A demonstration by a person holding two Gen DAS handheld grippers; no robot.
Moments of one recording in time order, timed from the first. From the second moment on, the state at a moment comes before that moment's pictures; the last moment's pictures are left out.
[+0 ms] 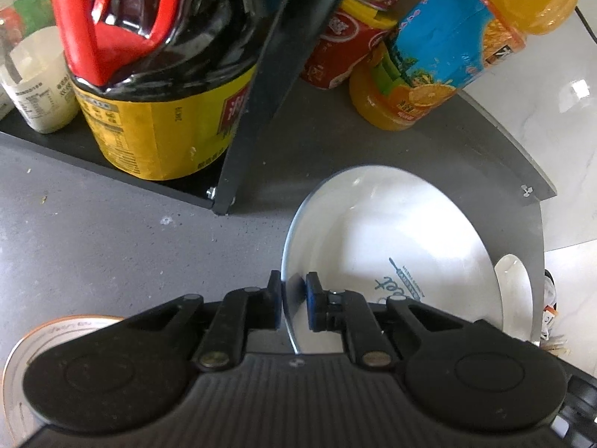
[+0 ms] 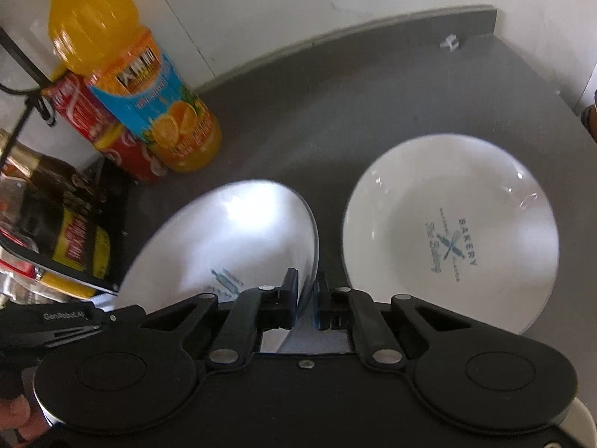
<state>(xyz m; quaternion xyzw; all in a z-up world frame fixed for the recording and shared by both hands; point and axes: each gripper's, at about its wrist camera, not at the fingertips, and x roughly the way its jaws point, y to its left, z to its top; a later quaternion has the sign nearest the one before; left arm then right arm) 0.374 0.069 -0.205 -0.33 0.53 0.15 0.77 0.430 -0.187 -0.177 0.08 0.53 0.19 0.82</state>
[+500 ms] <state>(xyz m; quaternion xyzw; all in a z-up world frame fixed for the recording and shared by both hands) 0.343 0.068 -0.170 -0.31 0.50 0.15 0.80 0.403 -0.181 -0.144 0.09 0.50 0.21 0.83</state>
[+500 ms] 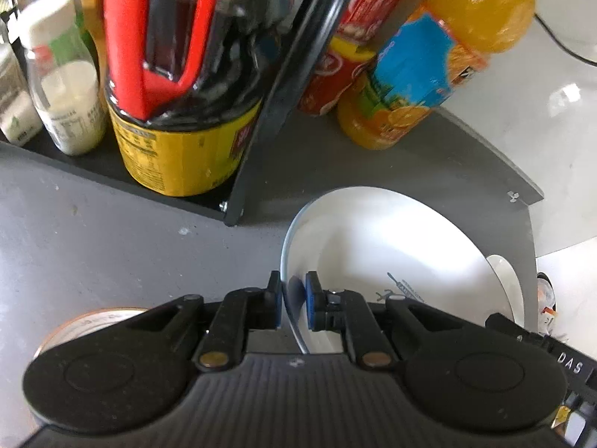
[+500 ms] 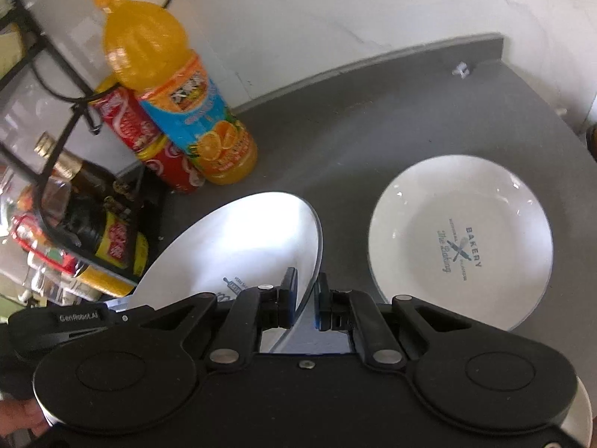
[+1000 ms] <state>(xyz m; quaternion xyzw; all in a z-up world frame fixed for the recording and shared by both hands) 0.290 0.077 -0.143 -0.32 0.47 0.18 0.80 0.356 -0.171 -0.123 0.07 0.48 0.26 0.83</state>
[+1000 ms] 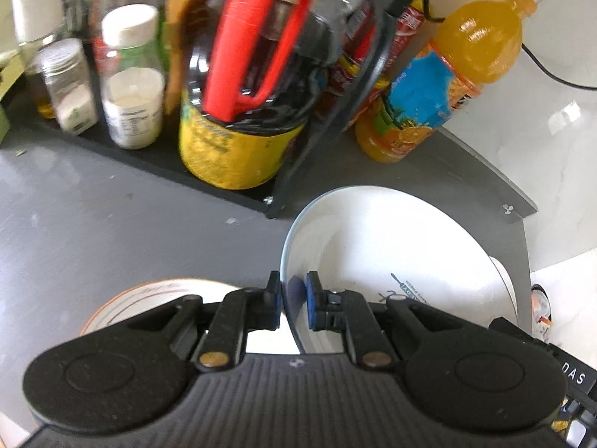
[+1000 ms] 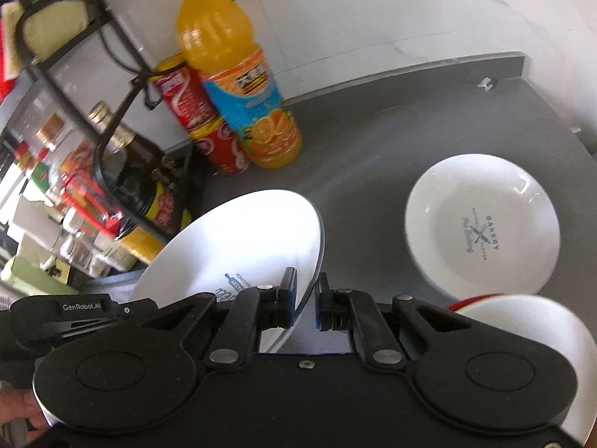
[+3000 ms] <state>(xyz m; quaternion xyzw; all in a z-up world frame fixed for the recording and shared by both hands) 0.146 0.072 -0.176 -0.31 0.51 0.29 0.75 0.267 -0.132 -0.147 -0.01 0.52 0.36 0.77</state>
